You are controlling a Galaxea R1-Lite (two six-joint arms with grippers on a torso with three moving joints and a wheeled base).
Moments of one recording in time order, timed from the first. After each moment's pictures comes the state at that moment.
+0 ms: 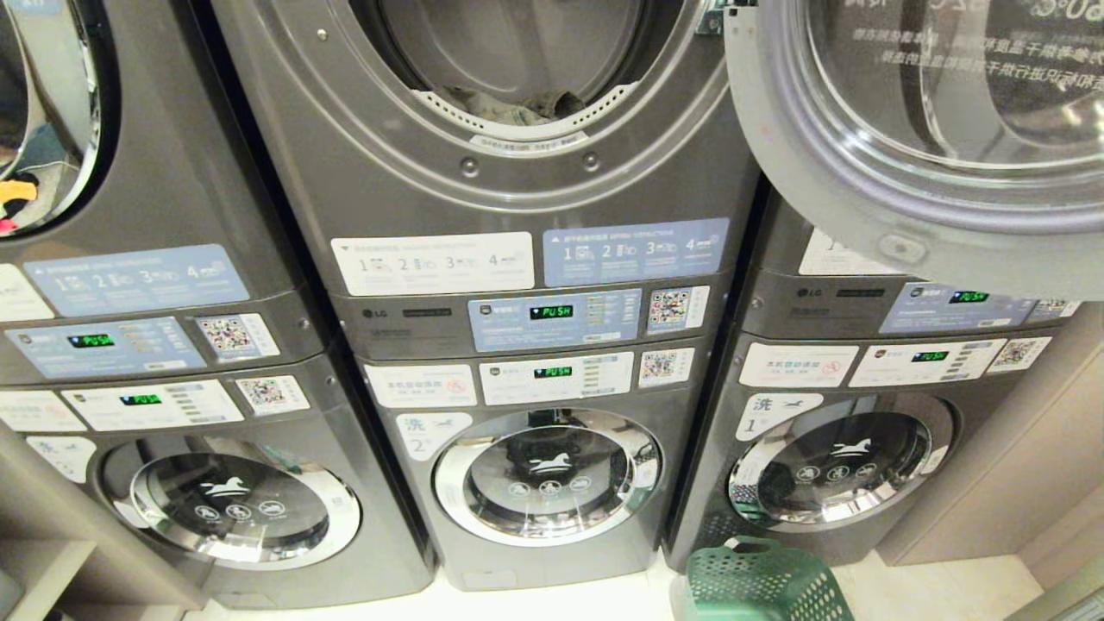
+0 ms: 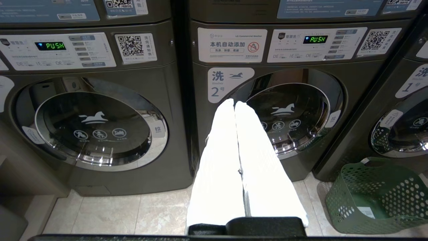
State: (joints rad) left arm 0.01 0.00 0.00 0.00 0.01 0.00; right arm -0.94 1.08 -0.70 -1.09 0.93 0.64
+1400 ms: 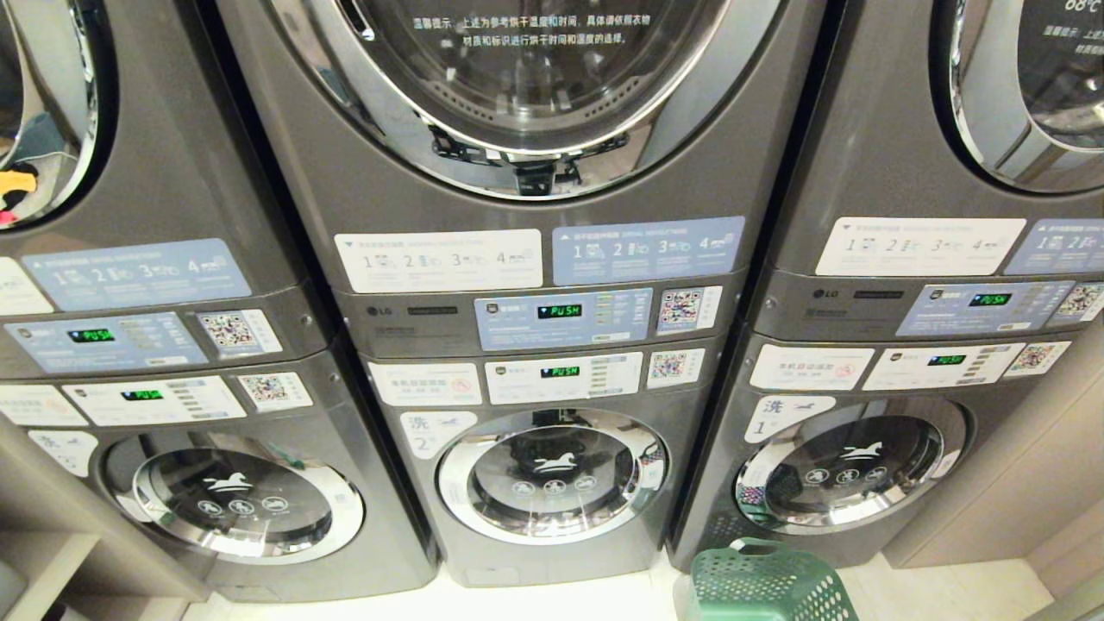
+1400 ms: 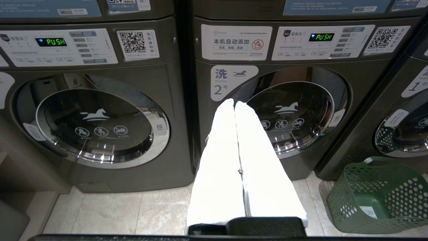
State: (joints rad) left arm 0.01 0.00 0.00 0.00 0.01 0.00; right arm -0.72 0.21 -0.67 -0.07 0.87 0.26
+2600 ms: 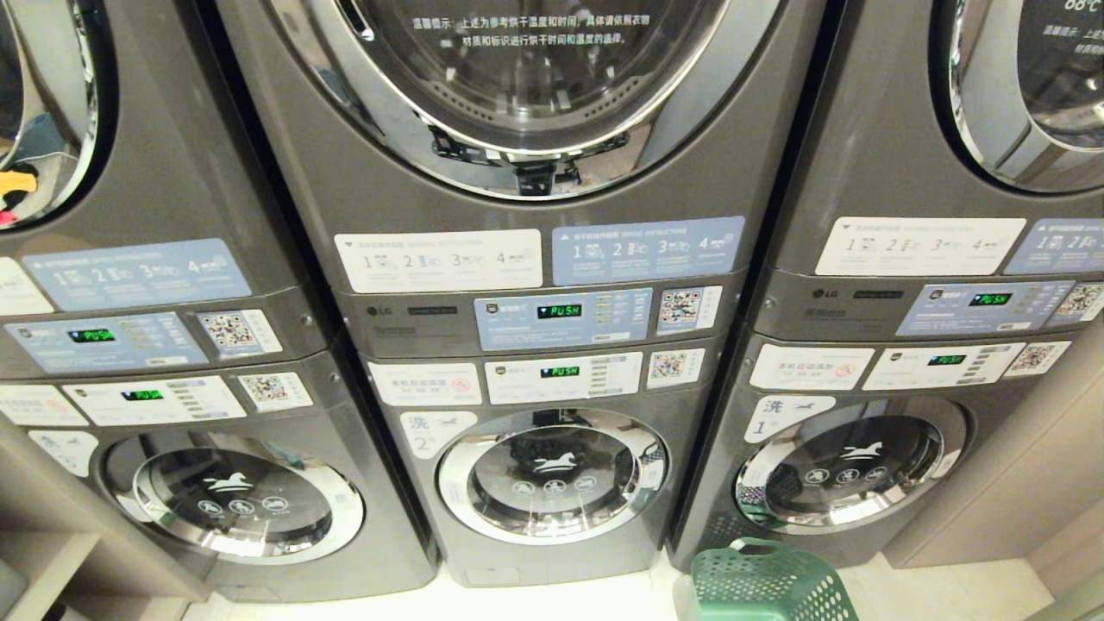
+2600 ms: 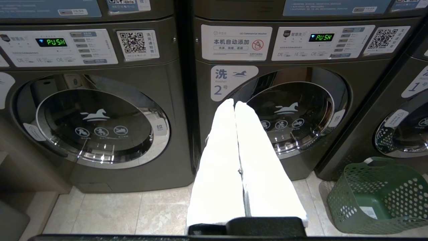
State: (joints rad) left arm 0.01 0.00 0.00 0.00 0.01 0.00; right arm -0.12 0.29 -0.02 -0.08 0.21 -0.18
